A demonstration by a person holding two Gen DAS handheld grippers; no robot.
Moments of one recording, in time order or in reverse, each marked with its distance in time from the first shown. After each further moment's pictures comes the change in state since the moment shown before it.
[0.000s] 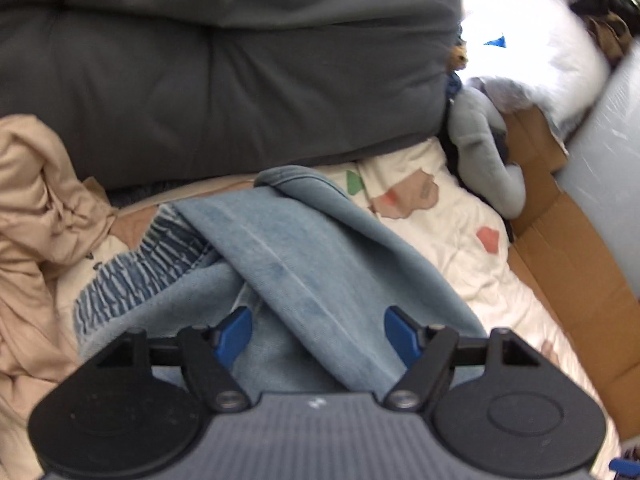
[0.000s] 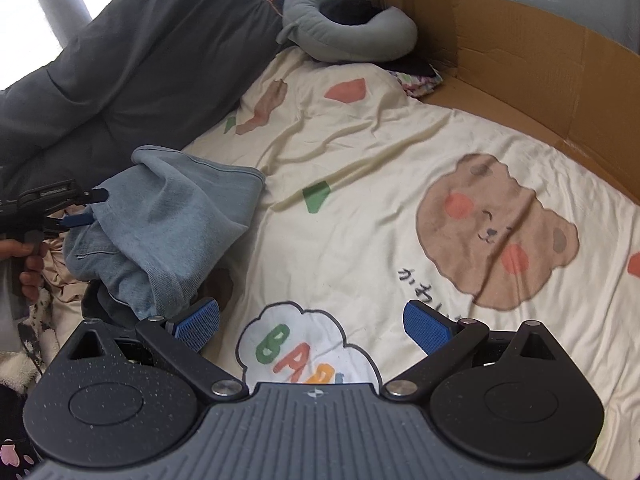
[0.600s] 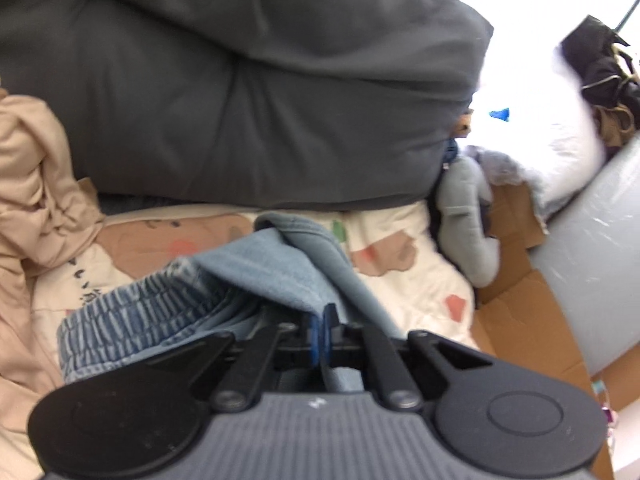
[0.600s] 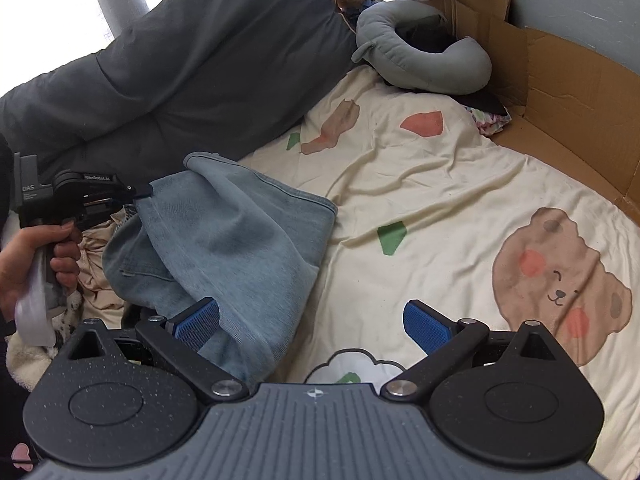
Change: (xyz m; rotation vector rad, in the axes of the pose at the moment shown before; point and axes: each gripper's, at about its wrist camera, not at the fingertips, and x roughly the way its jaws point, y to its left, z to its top) left arm -0.017 0.014 0.021 -0.164 -0.089 -0.124; right arm 0.017 0.057 0.026 -0.080 -0.039 0.096
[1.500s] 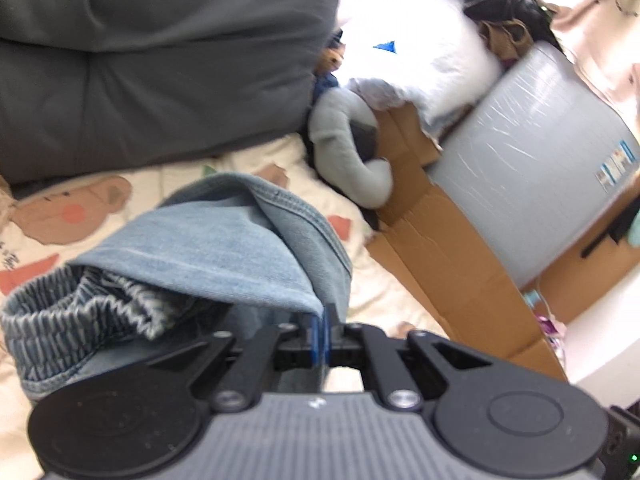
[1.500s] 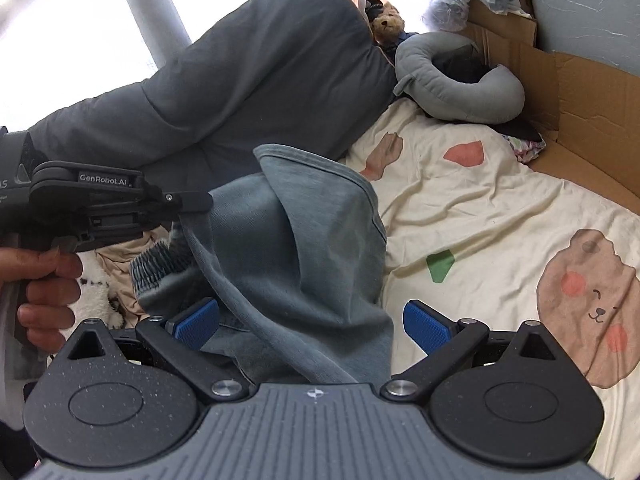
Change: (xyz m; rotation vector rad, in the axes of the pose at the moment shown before) left arm -0.053 -0.121 -0.058 0.173 0.149 -0.181; right arm -0.012 0.019 -0.006 -0.011 -0.122 0.111
